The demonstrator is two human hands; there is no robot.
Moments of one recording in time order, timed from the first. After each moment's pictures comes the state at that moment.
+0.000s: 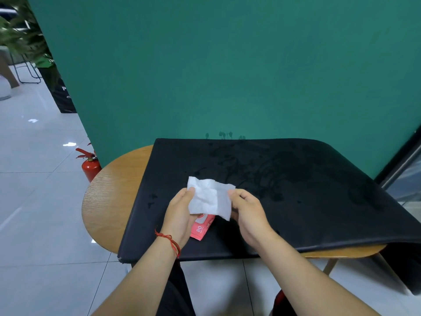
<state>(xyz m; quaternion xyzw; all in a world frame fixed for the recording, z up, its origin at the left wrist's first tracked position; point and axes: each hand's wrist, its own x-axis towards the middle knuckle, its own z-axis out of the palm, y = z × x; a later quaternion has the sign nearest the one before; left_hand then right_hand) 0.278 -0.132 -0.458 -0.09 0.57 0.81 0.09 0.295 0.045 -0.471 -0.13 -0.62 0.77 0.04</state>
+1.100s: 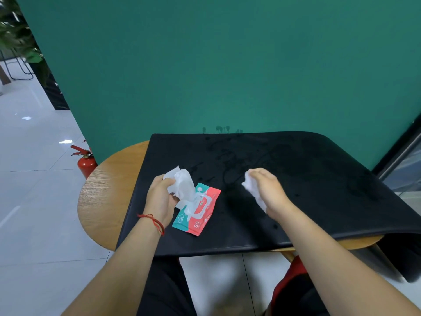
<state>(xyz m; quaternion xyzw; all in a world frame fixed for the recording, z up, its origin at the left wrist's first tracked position) 0.236 -0.157 -0.455 -0.14 0.54 0.83 0.04 0.261 0.108 -0.448 -0.19 -0.63 0.75 0.06</state>
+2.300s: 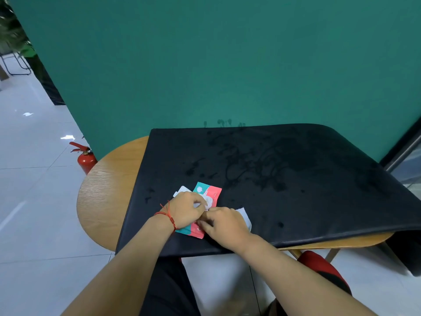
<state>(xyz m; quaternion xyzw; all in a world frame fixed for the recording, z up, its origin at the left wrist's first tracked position) 0.203 -0.150 -0.521 0.21 0.92 0.31 0.12 0.277 0.018 -0.546 0.12 -0.97 0.20 0.05</state>
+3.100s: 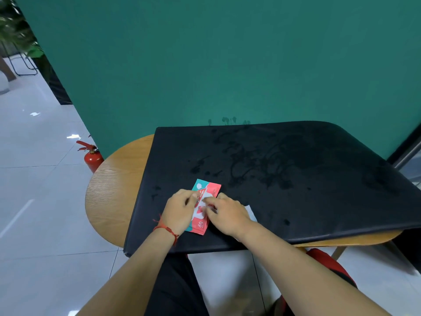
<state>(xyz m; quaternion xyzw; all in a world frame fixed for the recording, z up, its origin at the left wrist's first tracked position) 0.227 -0.167 -0.535 0.06 0.90 0.43 0.00 0.255 0.010 -0.537 0.01 -0.97 0.22 -0.07</state>
